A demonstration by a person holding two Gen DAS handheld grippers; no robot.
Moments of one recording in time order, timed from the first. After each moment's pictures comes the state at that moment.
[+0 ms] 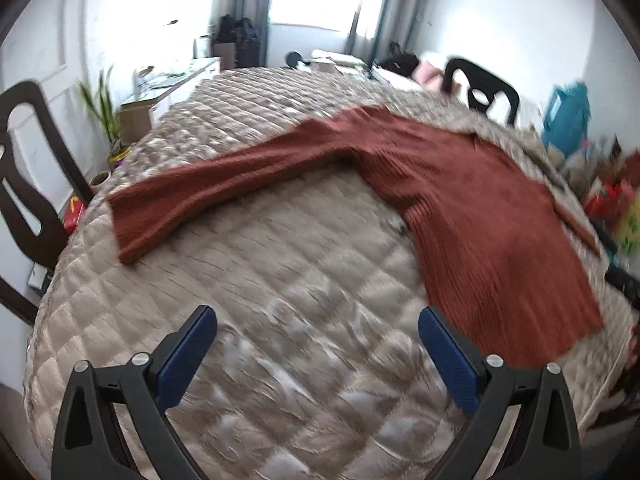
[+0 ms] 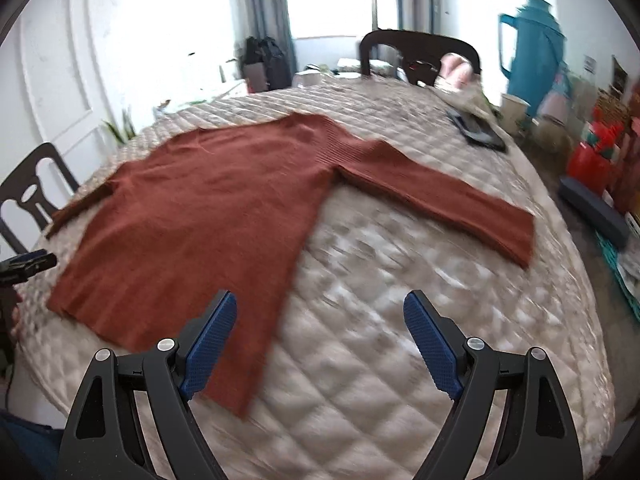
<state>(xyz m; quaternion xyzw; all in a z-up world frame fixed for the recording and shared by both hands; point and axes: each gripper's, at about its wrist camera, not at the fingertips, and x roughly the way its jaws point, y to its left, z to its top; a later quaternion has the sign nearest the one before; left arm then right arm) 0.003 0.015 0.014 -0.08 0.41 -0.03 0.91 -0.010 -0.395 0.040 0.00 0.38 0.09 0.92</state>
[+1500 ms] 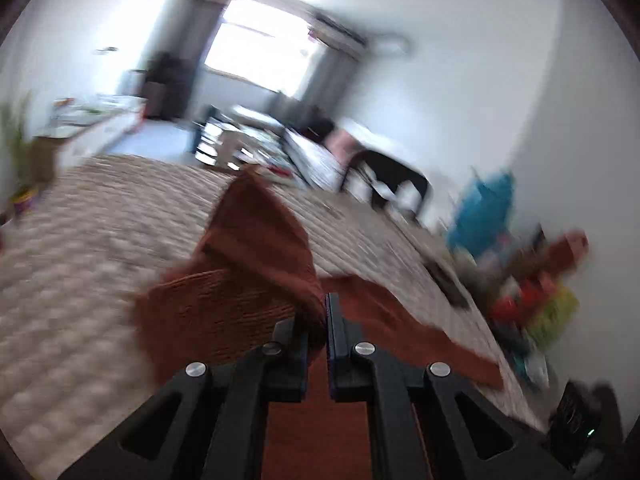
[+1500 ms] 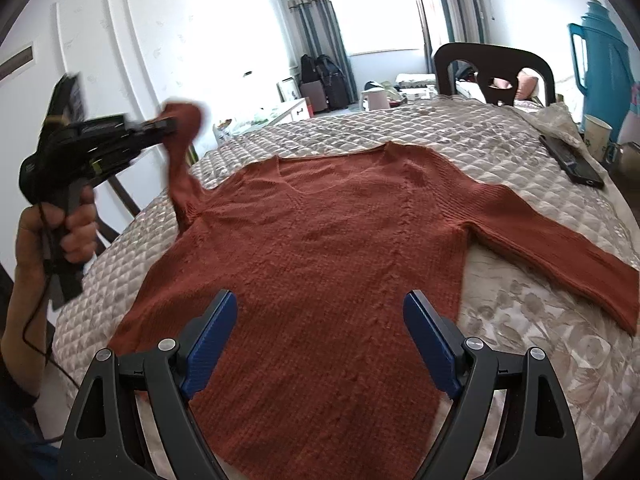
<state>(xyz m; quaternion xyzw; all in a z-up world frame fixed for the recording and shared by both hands) 0.158 -0.102 0.097 -0.16 0.30 -0.21 0.92 0.034 -0.339 0.045 0.05 0.35 0.19 0.91</state>
